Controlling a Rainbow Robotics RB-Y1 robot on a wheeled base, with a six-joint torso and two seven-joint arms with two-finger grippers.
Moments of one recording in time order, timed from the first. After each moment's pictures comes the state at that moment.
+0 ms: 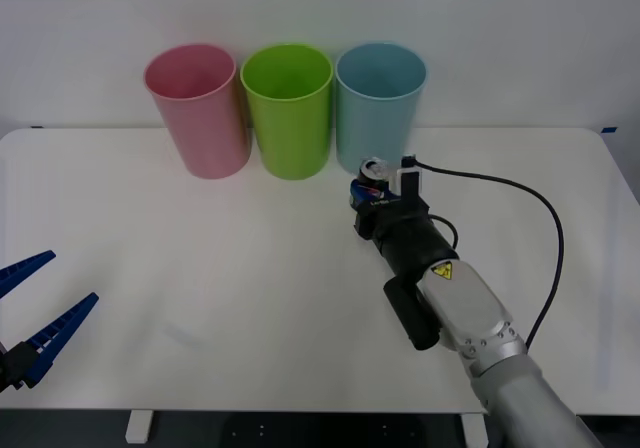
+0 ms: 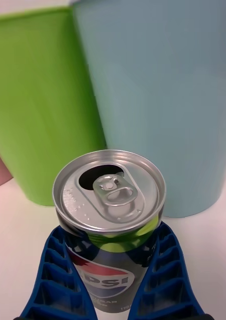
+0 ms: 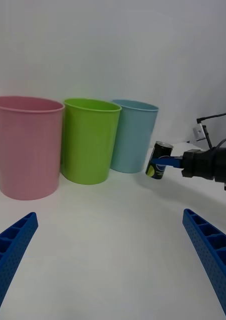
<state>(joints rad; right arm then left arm) -0.33 -0.09 0.25 -1.23 1.65 -0.01 -0.38 0.35 0.40 0.52 -1.66 -0.96 -1.22 0.00</state>
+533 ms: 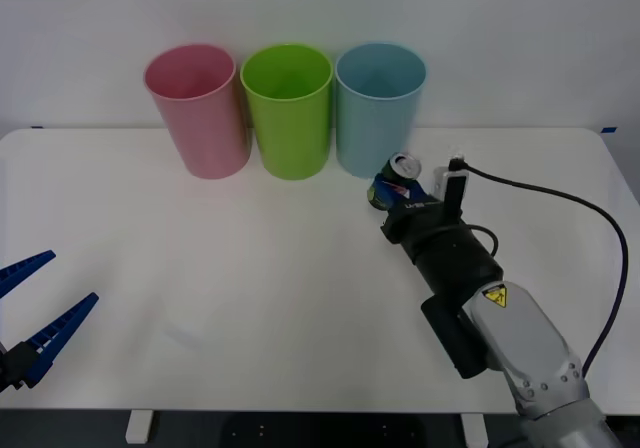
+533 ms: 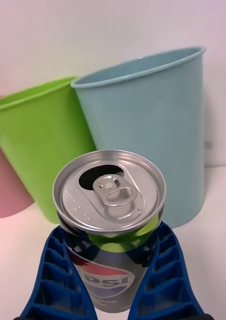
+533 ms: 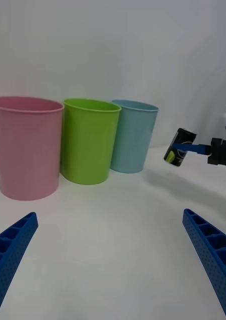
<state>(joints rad) -0.14 -0.20 0.25 -1.55 1.62 -0.07 -0.49 0.35 0.40 0.52 -1.66 -0.96 -1.22 0.00</state>
